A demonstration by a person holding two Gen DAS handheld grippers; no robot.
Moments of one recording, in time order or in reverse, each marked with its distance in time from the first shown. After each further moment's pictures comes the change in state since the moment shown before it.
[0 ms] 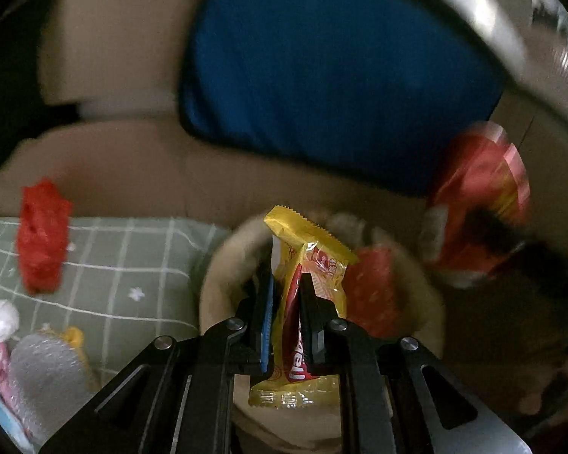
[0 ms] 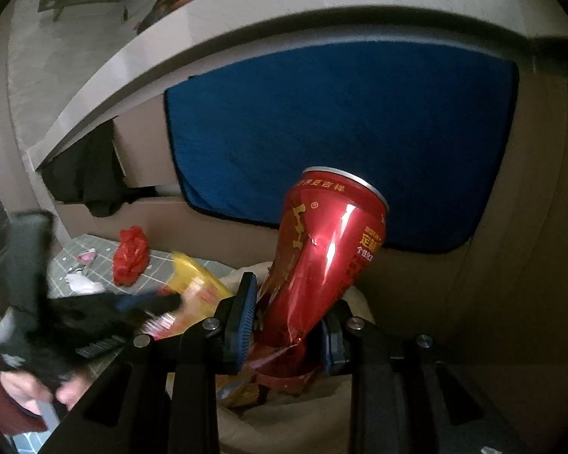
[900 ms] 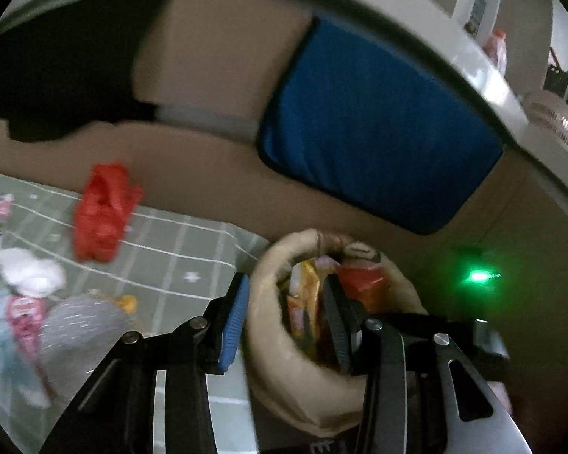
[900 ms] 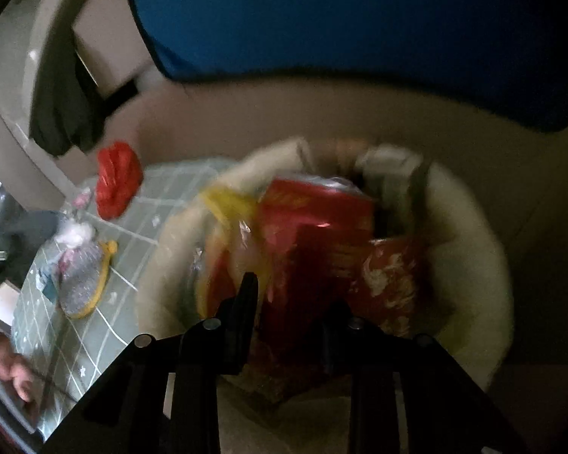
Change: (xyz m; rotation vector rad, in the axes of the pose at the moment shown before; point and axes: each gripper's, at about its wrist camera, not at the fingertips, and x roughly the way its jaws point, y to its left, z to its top) left arm -0.088 0.043 -0.024 -0.176 -0.177 0.005; right arm 0.117 0.019 -0.053 0.089 0.379 0.125
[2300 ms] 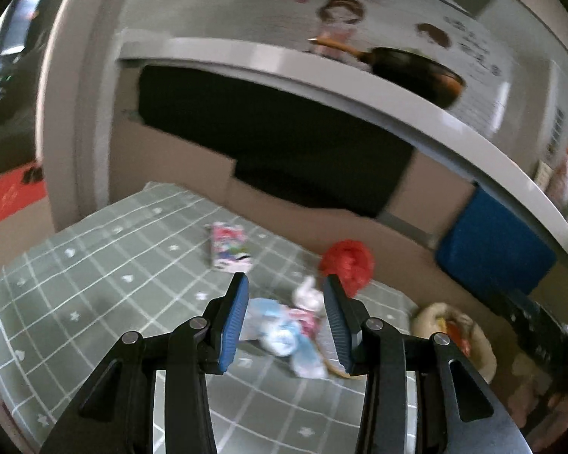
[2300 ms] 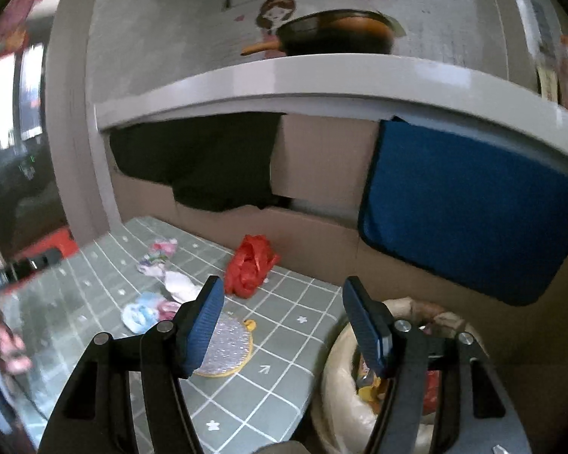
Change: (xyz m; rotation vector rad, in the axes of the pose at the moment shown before) left arm -0.215 0.177 -0.044 -0.258 -0.289 0.359; right arm -0.112 0.229 -0.027 -0.400 -0.453 -0.139
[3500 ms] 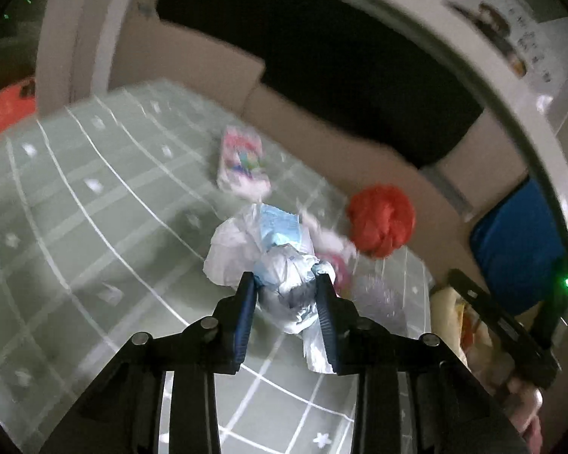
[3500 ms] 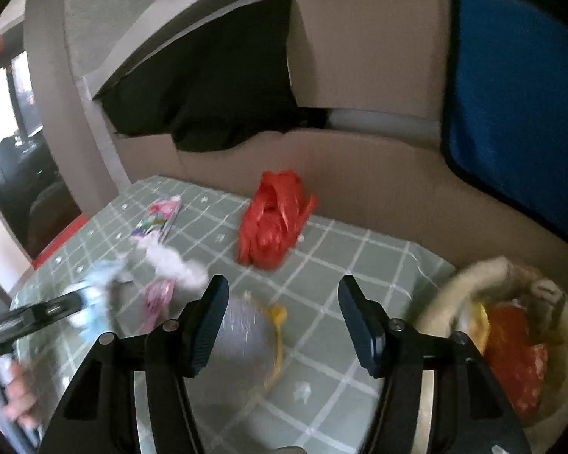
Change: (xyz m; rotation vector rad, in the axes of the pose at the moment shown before) left arm 0.085 0.038 -0.034 -0.165 0.210 -0.023; right arm 0.142 0.001 -0.017 0.167 0.215 0.206
